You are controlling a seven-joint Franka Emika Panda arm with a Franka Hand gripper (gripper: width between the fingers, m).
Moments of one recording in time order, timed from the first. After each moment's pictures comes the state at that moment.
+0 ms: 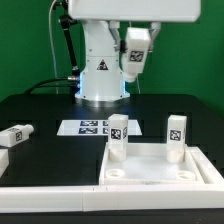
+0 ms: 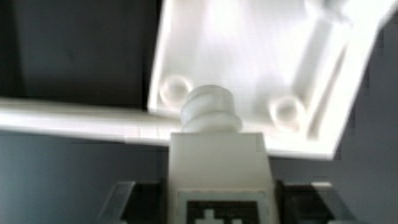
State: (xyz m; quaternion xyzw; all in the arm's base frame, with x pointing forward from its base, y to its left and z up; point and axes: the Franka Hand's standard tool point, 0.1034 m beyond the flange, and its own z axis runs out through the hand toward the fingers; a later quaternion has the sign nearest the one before) arm 0.576 0.031 0.220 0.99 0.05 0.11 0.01
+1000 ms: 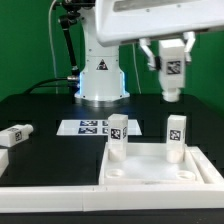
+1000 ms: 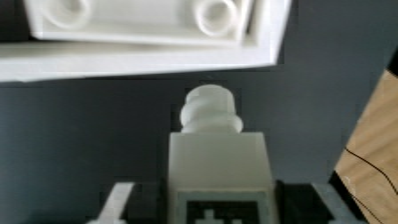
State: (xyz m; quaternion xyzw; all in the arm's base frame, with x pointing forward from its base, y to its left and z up) arm 0.627 0.093 0.196 0.98 -0.02 0.18 -0.07
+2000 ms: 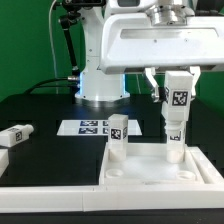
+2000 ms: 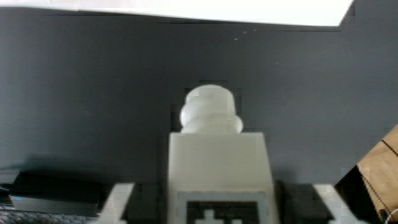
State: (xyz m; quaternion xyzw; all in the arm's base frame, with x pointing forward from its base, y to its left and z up) arm 0.644 0.075 0.161 0.96 0.05 0.27 -0.01
